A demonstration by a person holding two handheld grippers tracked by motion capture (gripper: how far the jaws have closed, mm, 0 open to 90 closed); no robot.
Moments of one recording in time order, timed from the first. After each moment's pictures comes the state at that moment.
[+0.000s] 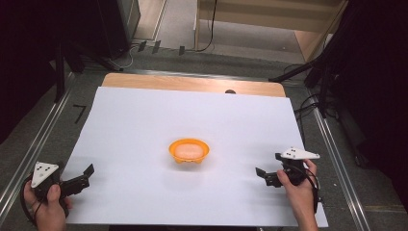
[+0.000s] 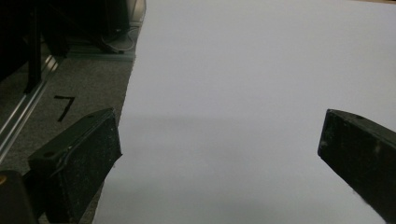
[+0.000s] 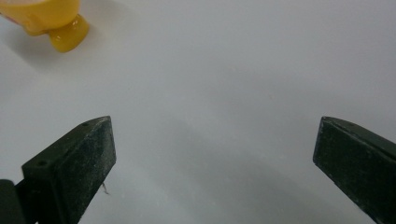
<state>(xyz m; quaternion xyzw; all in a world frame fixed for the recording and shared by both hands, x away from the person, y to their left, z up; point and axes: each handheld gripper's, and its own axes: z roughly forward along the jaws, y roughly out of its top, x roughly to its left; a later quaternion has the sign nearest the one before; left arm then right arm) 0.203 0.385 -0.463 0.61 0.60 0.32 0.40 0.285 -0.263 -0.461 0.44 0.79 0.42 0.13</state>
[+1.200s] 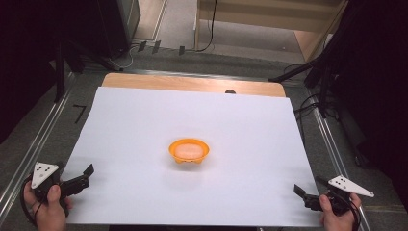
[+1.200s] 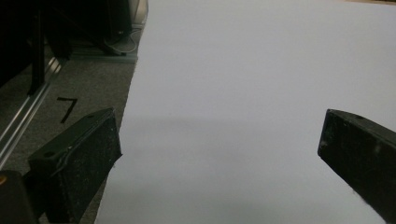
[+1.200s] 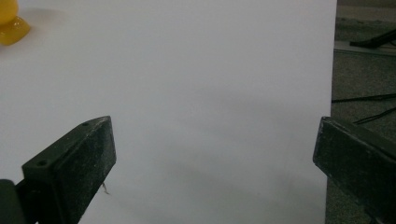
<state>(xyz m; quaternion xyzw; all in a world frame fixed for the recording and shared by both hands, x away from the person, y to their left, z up) 0.202 0.385 -0.462 0.61 0.60 0.32 0.40 0.216 -0.367 -0.486 0.51 0.71 0.45 0.19</state>
